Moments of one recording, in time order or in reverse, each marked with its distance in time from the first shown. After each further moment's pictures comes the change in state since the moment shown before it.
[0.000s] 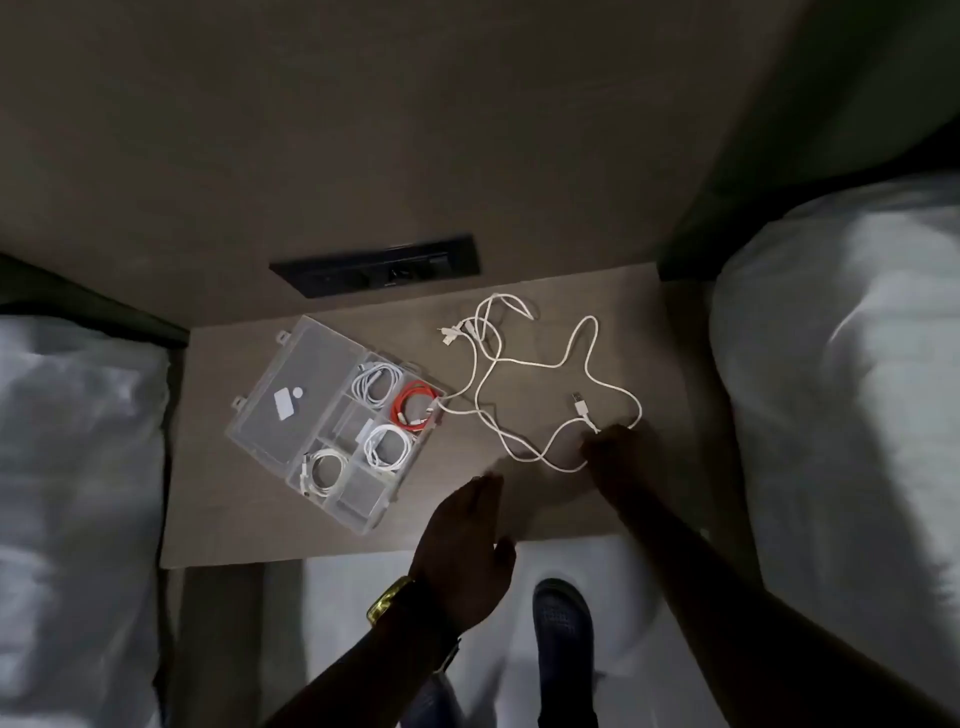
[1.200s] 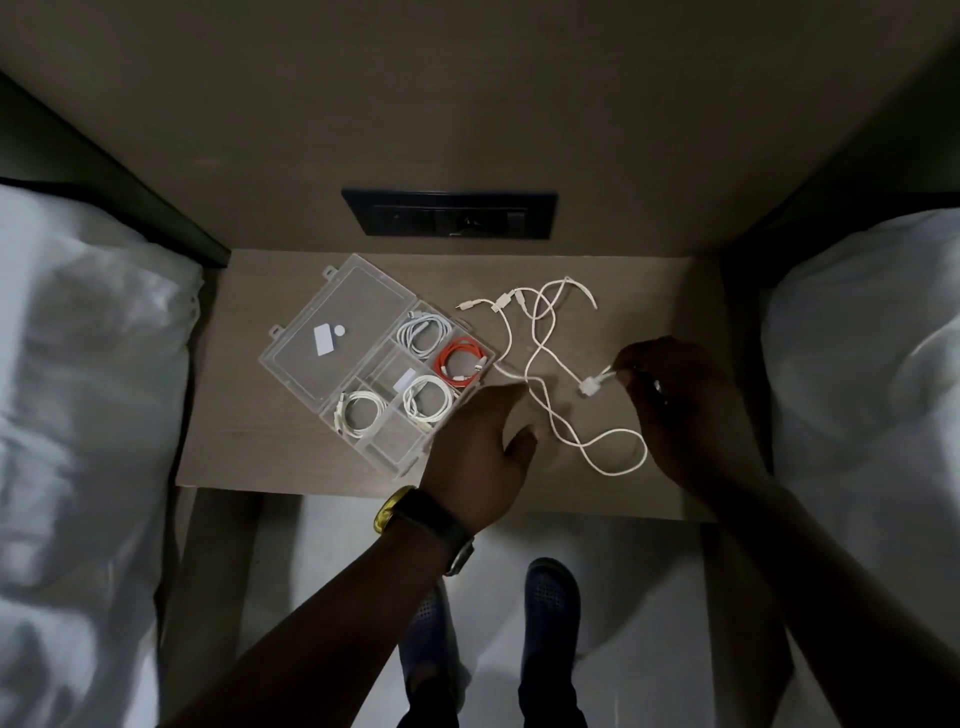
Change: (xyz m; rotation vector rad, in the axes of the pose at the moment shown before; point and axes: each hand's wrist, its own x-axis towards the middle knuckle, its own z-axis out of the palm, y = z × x) left_hand 0.003 -0.014 -0.060 -0.373 0.373 0.009; right_hand -0.057 -0.072 -0.088 -0.004 0.337 -0.796
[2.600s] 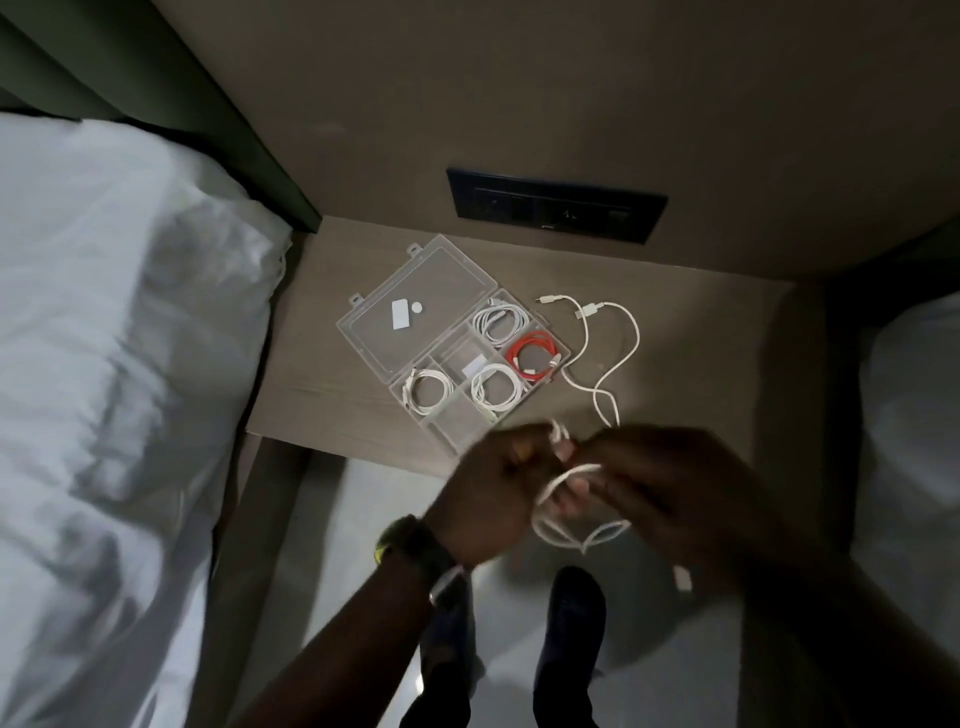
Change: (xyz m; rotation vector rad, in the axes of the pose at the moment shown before) left_hand -0.043 -0.002 -0.047 -0.922 -0.116 -0.306; right_hand 0.002 -0.099 0.003 0.226 -0.509 -0.311
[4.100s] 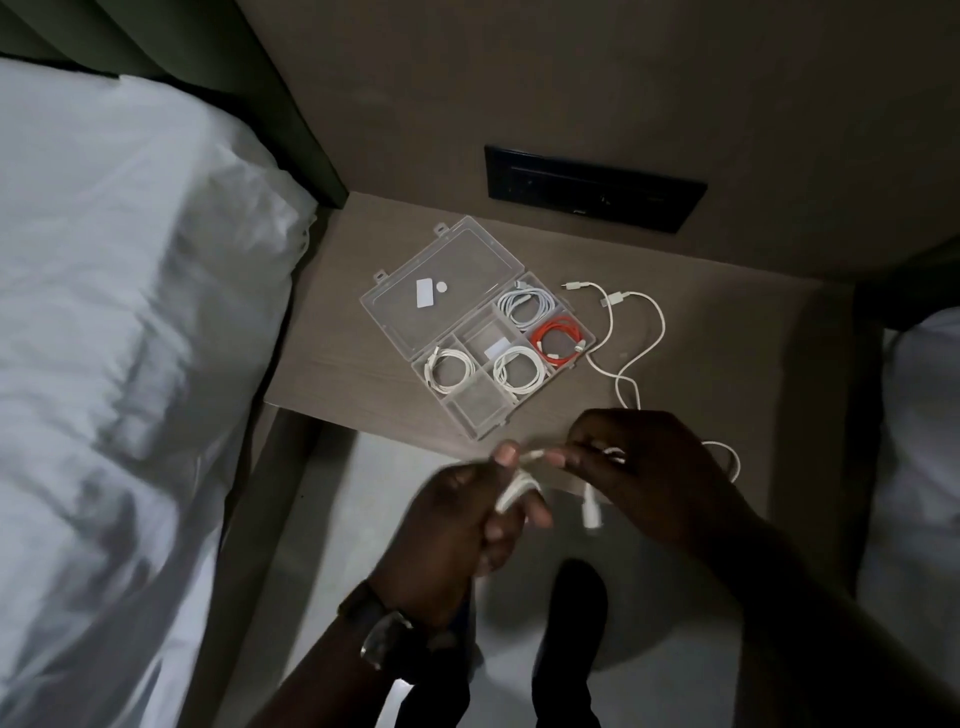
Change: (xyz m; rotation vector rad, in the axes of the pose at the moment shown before) left_hand -0.064 -0.020 -0.039 -0.203 0.097 -0.179; right_hand 0.018 -0.022 0.037 0.108 -0.026 0.271
